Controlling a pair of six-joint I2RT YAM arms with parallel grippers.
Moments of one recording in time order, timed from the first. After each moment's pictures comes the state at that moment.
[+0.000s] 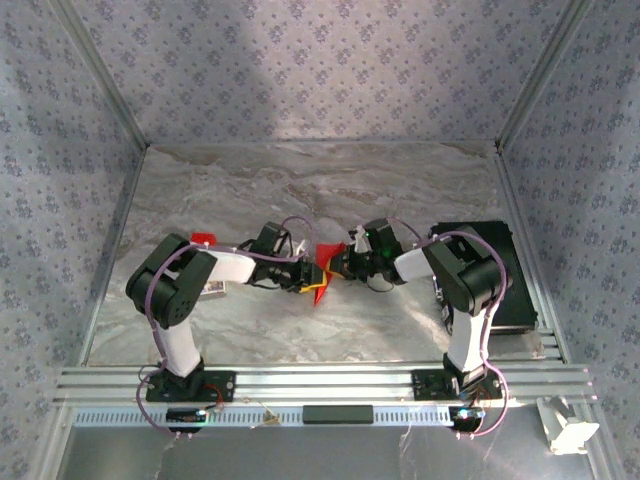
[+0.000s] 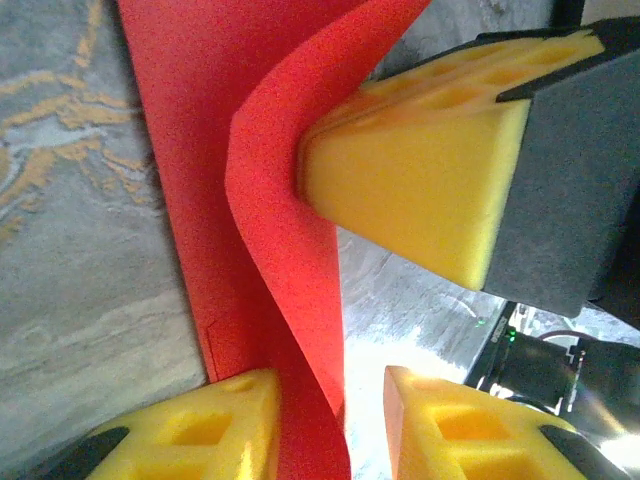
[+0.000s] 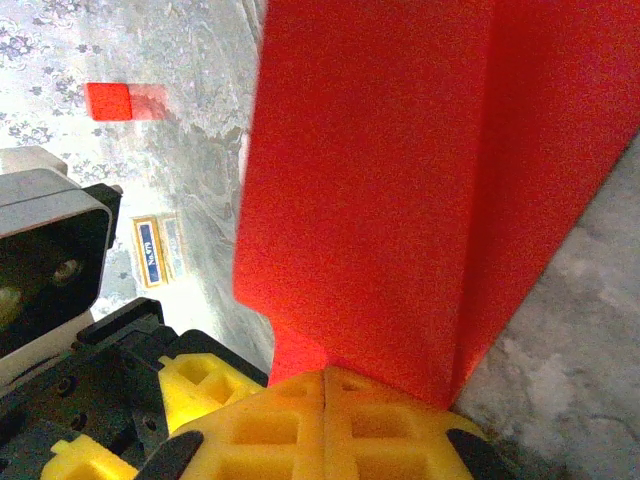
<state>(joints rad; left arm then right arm) -0.60 1.81 0.78 0.09 0.77 -0.76 0.50 1.89 0.73 0.41 -0.71 0.90</state>
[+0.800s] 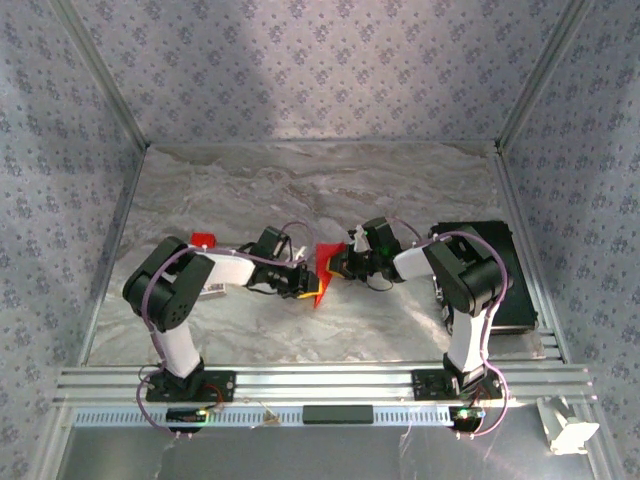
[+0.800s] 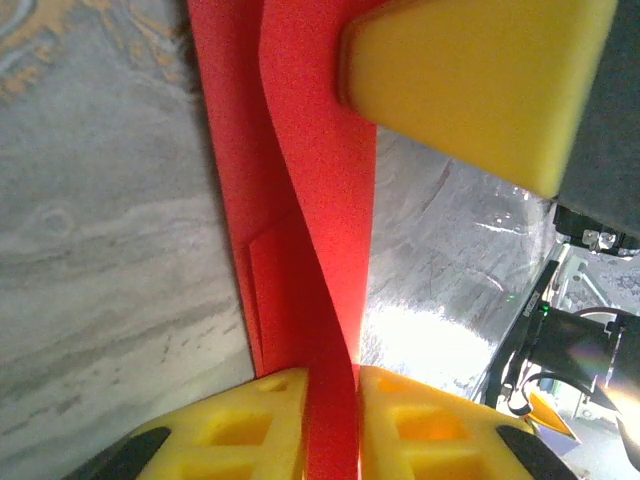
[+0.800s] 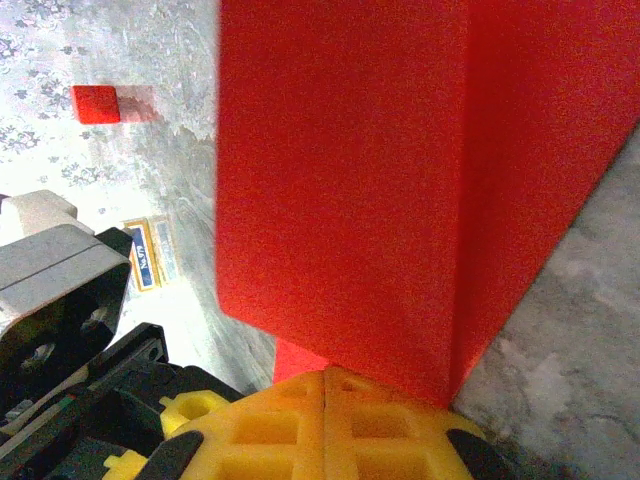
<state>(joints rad) -0.61 1.78 0.75 0.02 0.76 -0.71 0.50 1.89 0.75 0.35 -0.69 0.90</state>
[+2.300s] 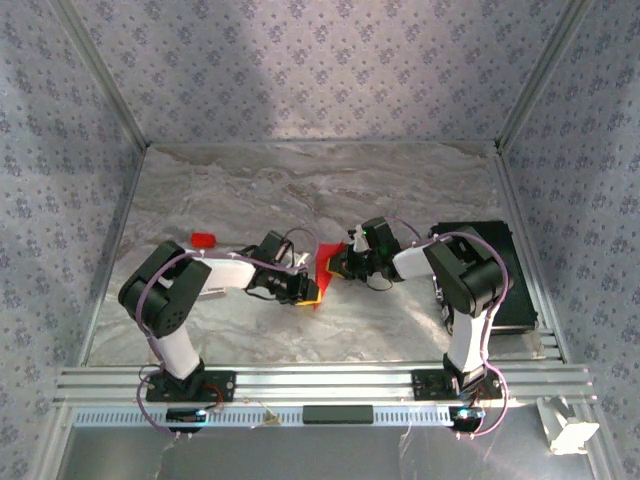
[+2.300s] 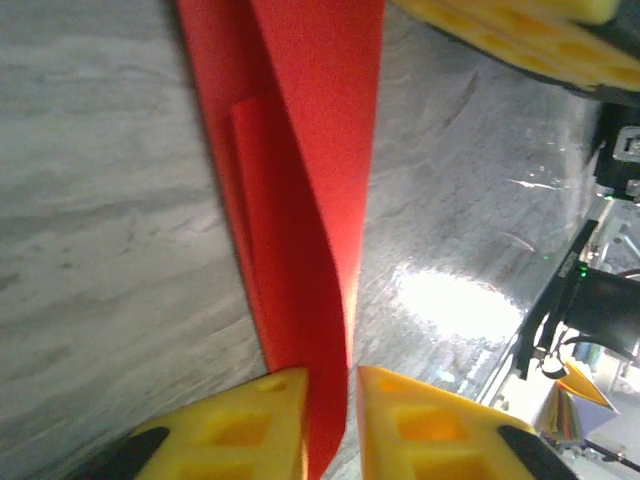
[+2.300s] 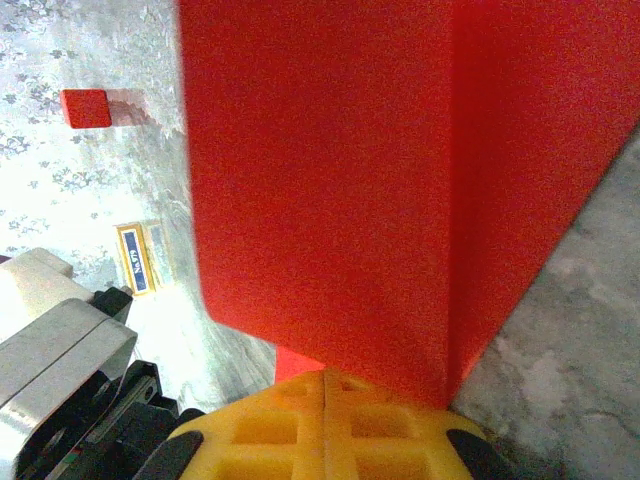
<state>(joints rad) -0.64 1.74 0.74 -0.09 0.72 -0.63 0.51 1.88 0.76 0.32 -0.67 0.90</state>
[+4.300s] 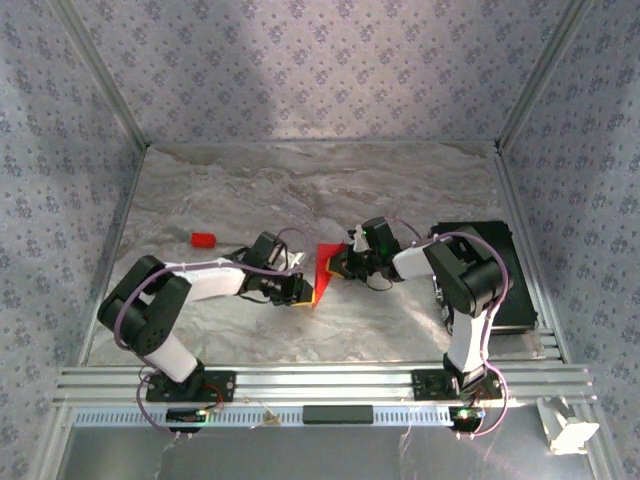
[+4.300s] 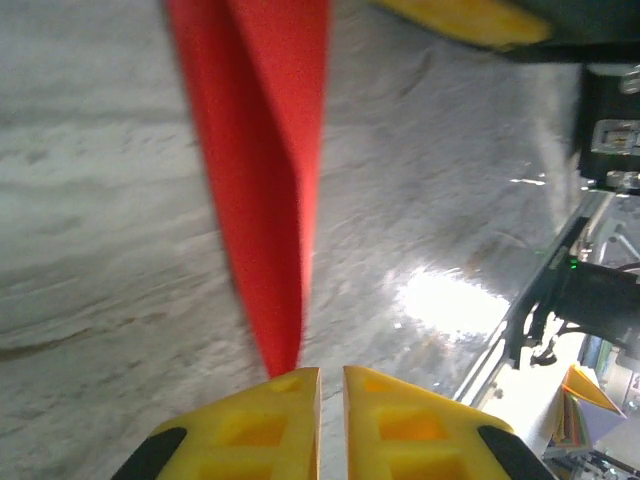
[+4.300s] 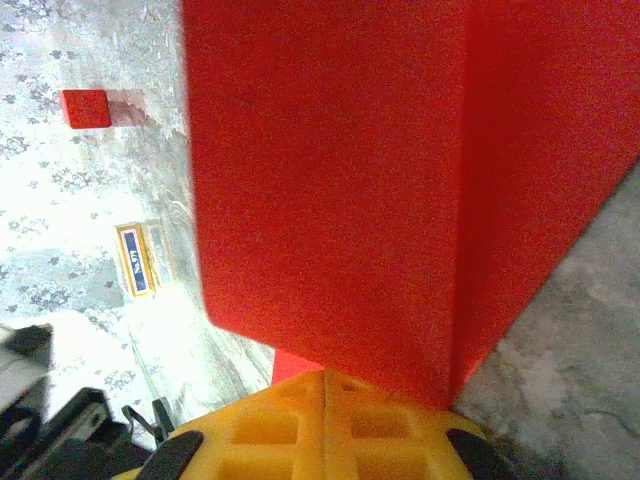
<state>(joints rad) -0.65 1.59 0.70 -0.13 0.69 -0.64 0.51 1.88 0.76 0.32 -0.67 0.90</state>
